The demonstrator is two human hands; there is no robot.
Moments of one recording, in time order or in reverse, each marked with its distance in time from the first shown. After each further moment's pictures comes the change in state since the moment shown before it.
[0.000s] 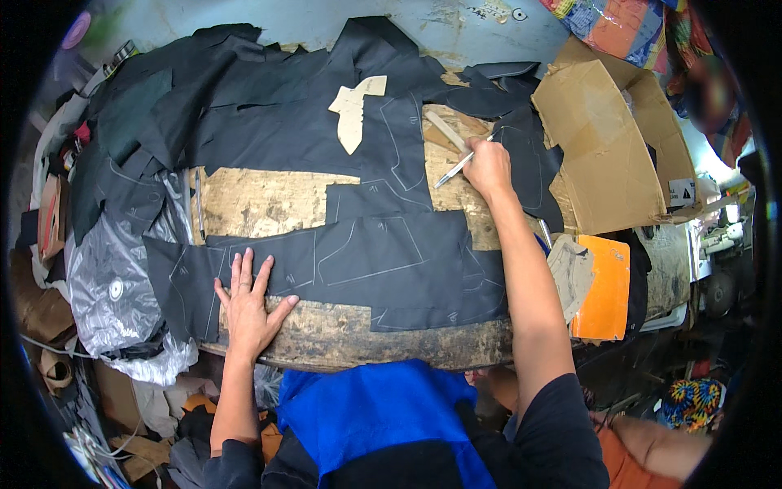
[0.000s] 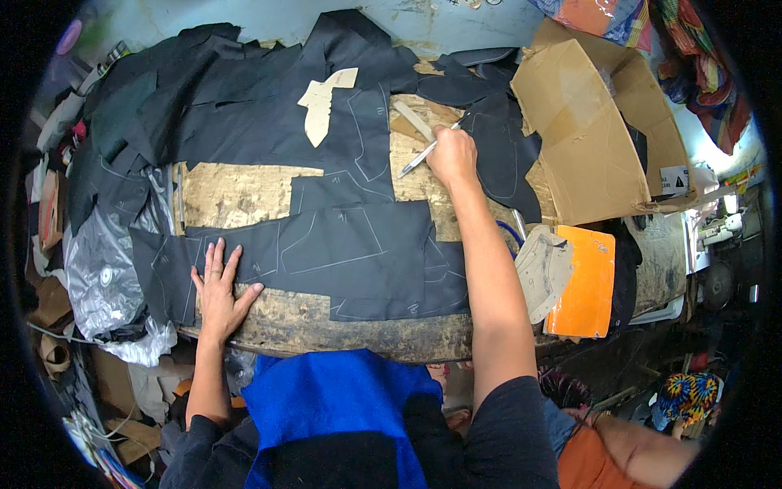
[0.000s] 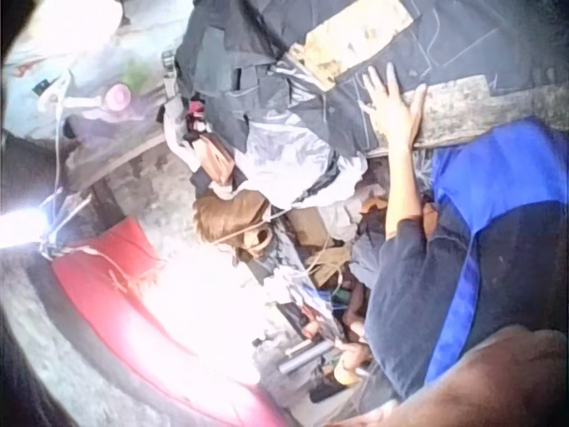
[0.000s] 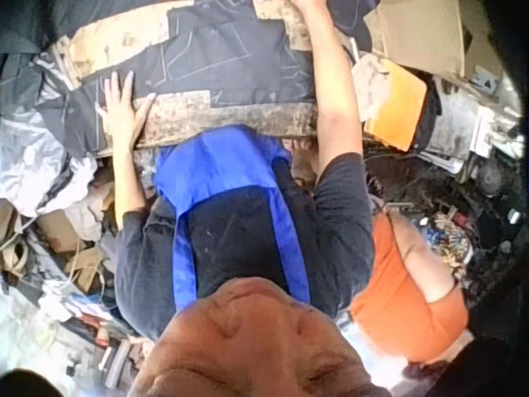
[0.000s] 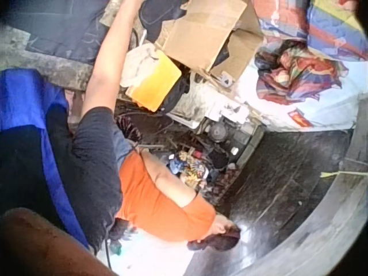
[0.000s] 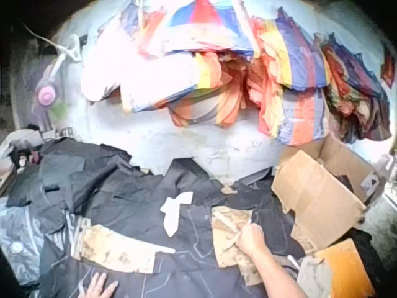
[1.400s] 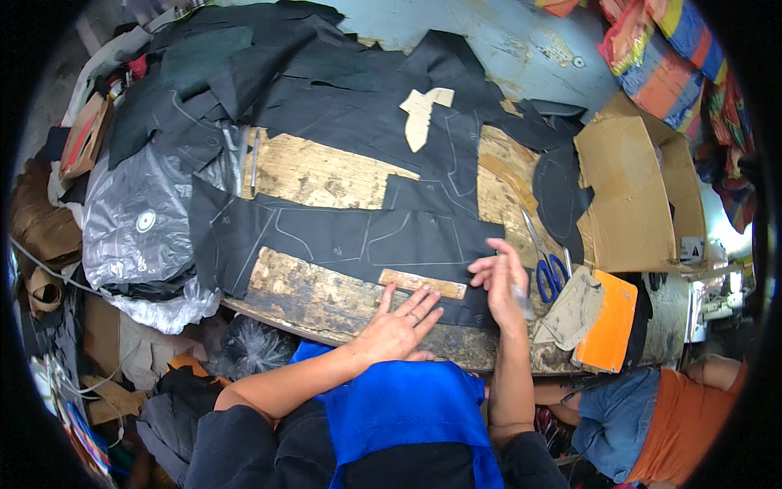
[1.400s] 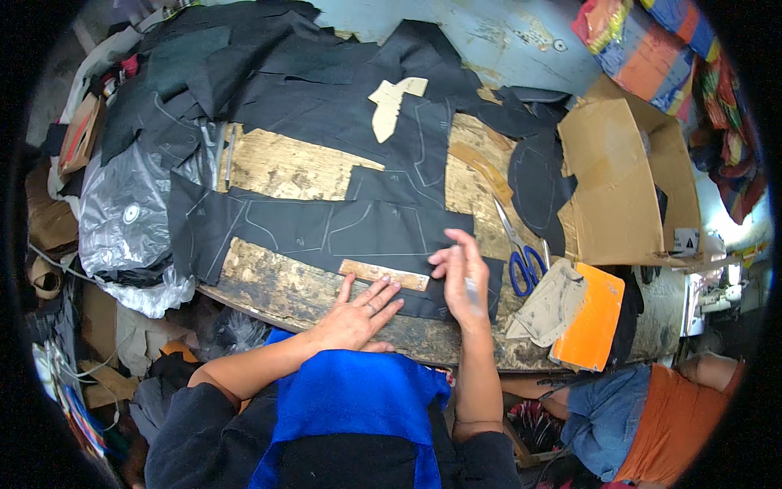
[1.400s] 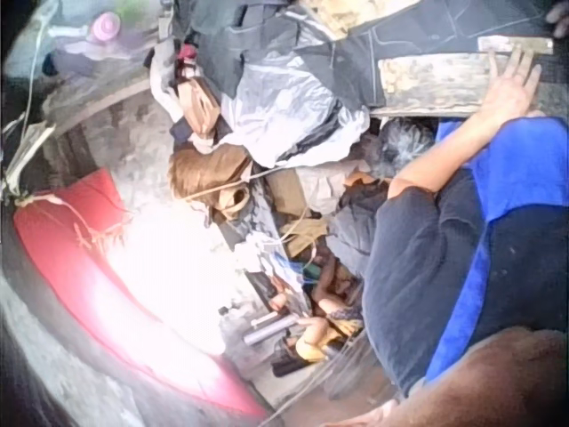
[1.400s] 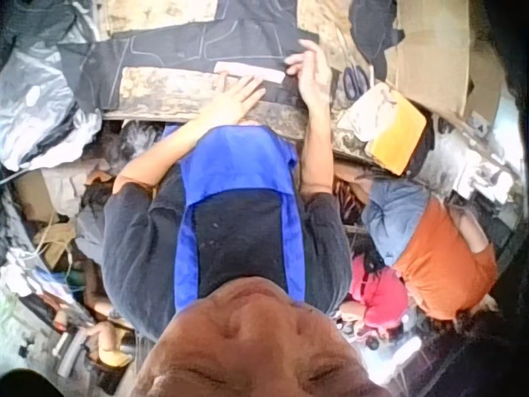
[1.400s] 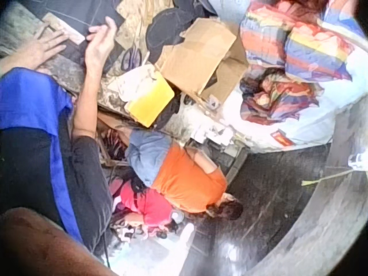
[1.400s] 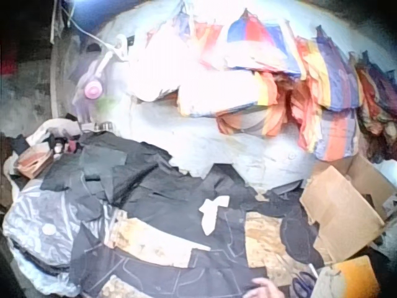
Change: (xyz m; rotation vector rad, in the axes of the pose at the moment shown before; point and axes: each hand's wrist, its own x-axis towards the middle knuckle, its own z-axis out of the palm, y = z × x) left_hand -0.041 0.103 0.055 -0.210 -0.236 0.741; right_hand -0.170 -0.072 -0.064 1.065 -0.232 0.187
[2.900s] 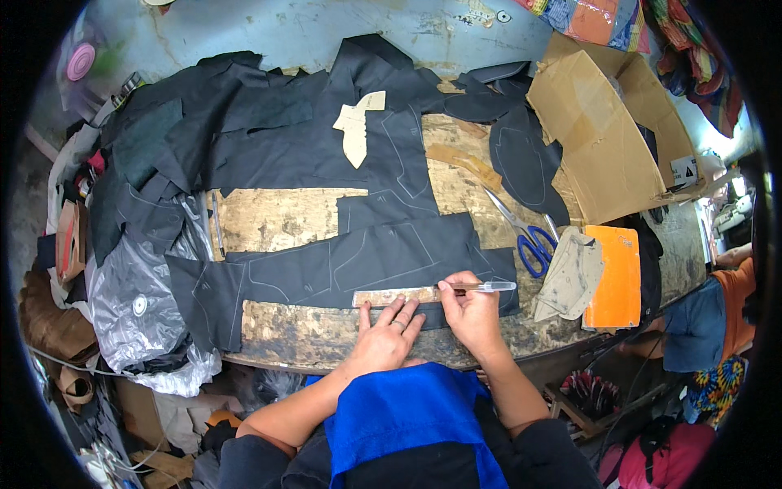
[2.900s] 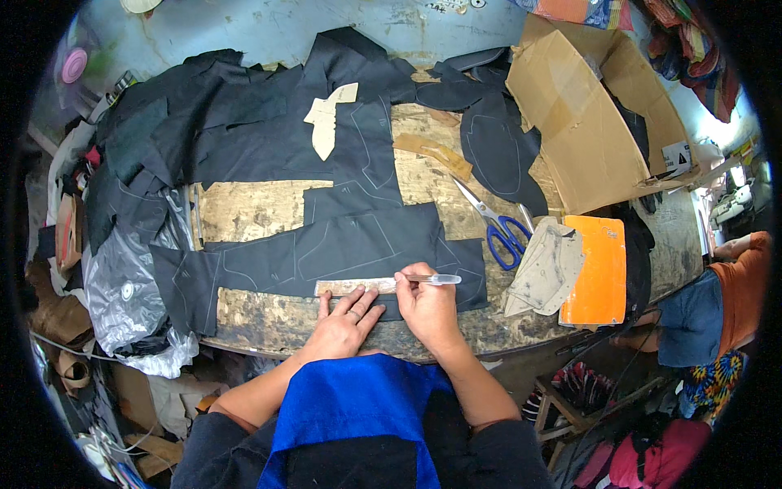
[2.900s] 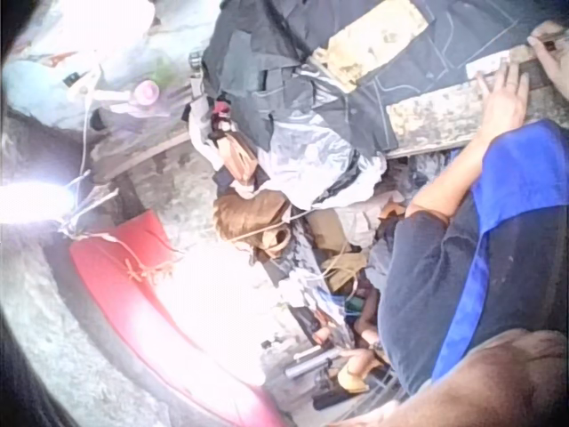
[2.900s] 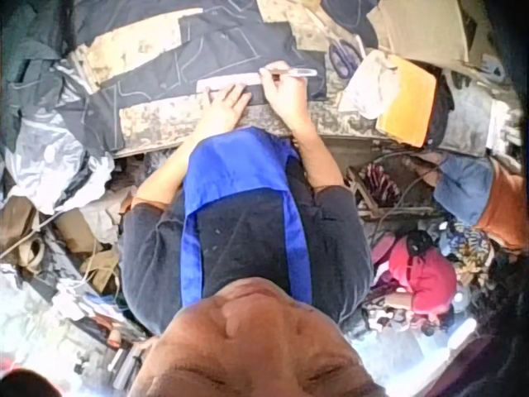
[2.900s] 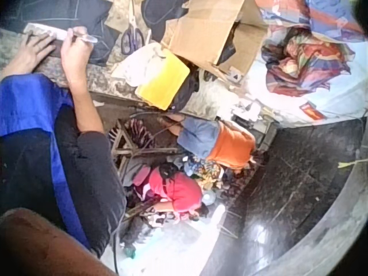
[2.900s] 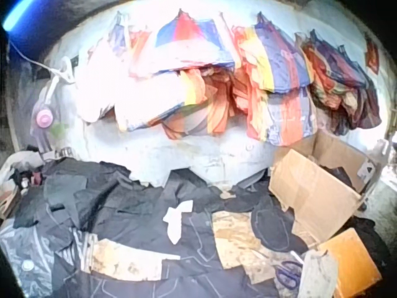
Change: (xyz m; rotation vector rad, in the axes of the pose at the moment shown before) left_hand 0.015 0.006 -0.021 0.099 -0.099 -0.051; right_hand -0.036 0.002 0.019 -0.207 0.191 0.012
